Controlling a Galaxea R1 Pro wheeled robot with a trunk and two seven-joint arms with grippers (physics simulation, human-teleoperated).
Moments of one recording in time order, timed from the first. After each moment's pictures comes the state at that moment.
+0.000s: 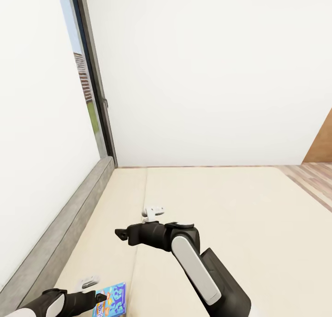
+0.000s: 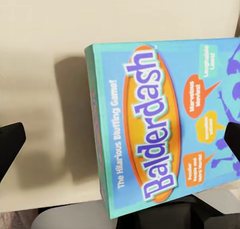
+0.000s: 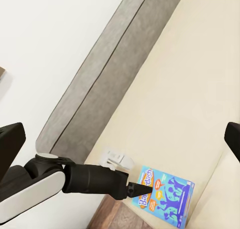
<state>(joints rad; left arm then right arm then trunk) -0.59 0.24 -0.41 -0.10 0.61 0.34 -0.47 -0.50 0.17 0.64 -1.56 -0.88 0.89 -0.36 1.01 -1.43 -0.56</state>
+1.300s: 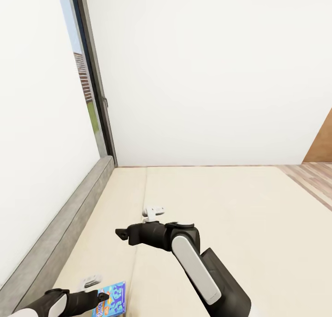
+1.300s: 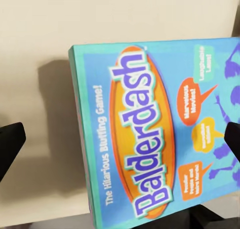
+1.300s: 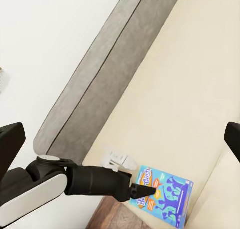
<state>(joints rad) -0.59 0.23 -0.41 -0.10 0.61 0.33 -0.46 -0.50 0.17 0.63 -1.56 -0.88 0.89 -0.36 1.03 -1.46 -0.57</state>
